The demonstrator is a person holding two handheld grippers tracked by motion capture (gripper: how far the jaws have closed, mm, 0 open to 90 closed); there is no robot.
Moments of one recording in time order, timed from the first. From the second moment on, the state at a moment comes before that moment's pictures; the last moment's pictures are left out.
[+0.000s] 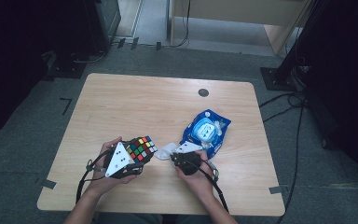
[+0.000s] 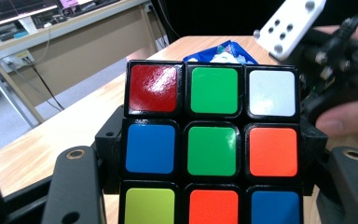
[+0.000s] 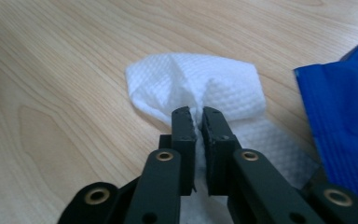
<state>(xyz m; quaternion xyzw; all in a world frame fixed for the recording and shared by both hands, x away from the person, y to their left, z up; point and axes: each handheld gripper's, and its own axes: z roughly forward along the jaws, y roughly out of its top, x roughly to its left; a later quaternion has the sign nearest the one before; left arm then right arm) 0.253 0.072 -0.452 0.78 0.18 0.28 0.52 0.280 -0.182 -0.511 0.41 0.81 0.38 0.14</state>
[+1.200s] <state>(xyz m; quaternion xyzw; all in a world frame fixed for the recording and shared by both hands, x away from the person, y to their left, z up) 0.243 0.055 -0.445 0.77 0.17 0.22 0.57 0.248 -0.194 -0.431 0.40 0.70 0.58 0.11</state>
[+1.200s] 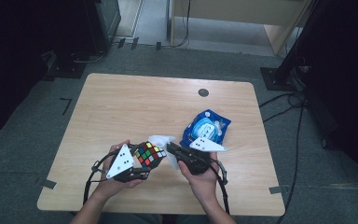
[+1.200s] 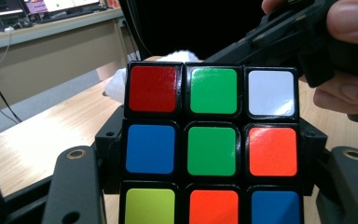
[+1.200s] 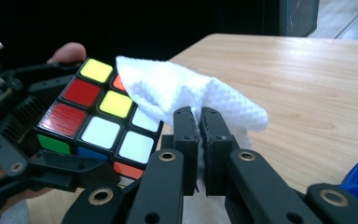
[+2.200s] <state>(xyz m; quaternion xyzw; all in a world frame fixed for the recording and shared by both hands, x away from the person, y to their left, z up) 0.259 0.073 -0.453 0.77 0.22 0.24 0.54 0.267 -0.197 -0.470 0.42 0.76 0.47 0.15</state>
